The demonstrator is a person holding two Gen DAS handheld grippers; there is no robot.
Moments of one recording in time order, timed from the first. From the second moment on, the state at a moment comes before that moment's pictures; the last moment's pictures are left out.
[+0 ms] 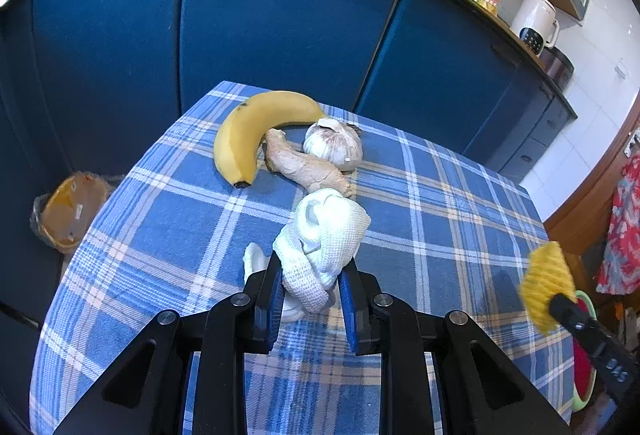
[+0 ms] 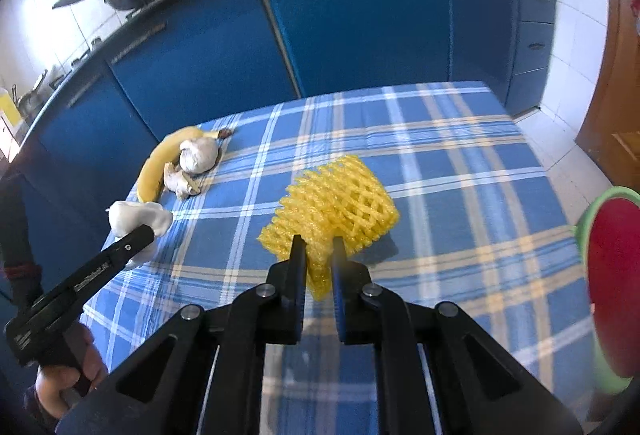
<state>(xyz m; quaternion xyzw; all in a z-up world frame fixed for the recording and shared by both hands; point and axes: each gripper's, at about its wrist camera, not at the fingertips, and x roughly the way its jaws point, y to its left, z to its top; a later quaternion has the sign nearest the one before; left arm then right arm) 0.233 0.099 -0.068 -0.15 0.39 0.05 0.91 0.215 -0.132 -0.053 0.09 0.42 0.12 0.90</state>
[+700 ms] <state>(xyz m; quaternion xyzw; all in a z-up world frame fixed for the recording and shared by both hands) 0.212 0.024 -0.041 -0.08 0.39 -0.02 0.92 0.150 -0.244 -0.032 0.15 0.38 0.04 0.91</state>
